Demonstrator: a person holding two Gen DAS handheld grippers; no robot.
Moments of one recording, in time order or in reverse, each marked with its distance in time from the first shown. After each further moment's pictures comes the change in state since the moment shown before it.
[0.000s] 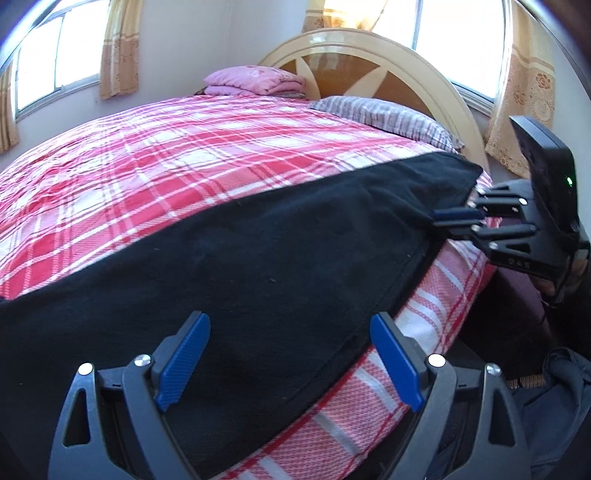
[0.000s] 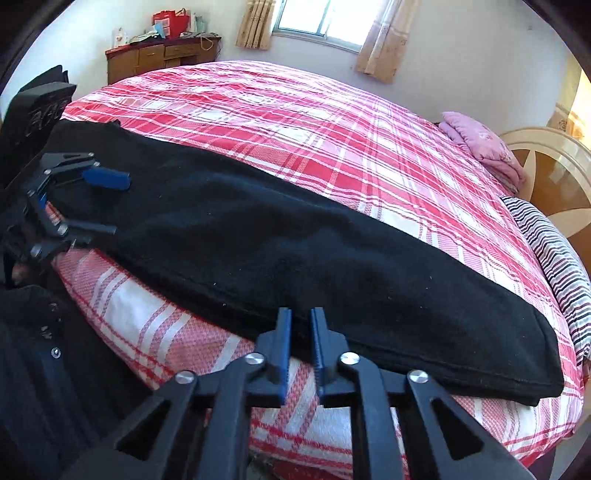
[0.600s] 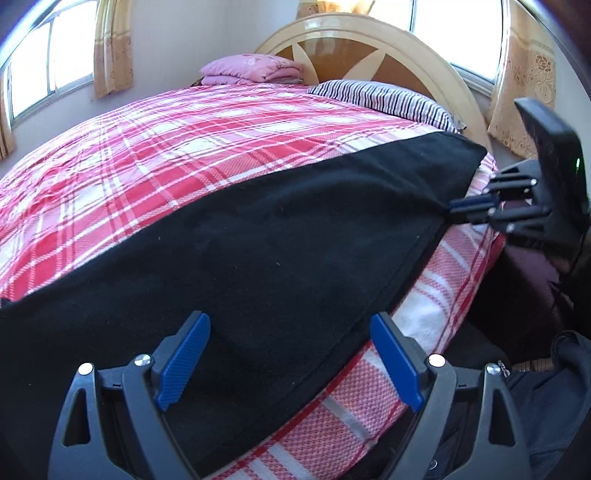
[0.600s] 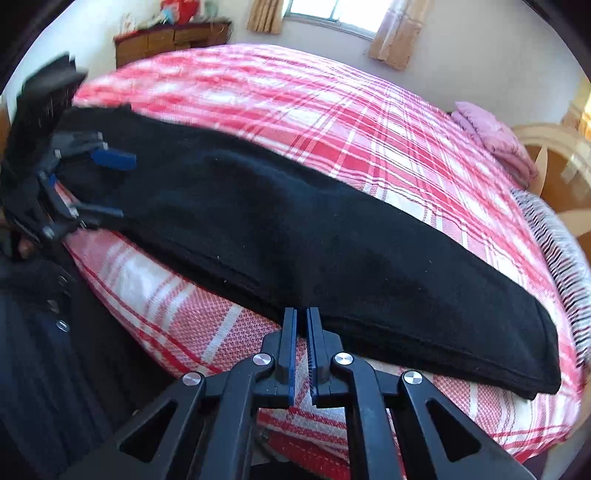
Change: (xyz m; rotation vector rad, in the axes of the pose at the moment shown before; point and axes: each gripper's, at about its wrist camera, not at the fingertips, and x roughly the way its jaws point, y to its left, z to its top) left arm 0.007 -0.006 0.001 0.056 0.070 0.025; right arm -0.011 -0.010 -0.004 0.009 0.054 0.056
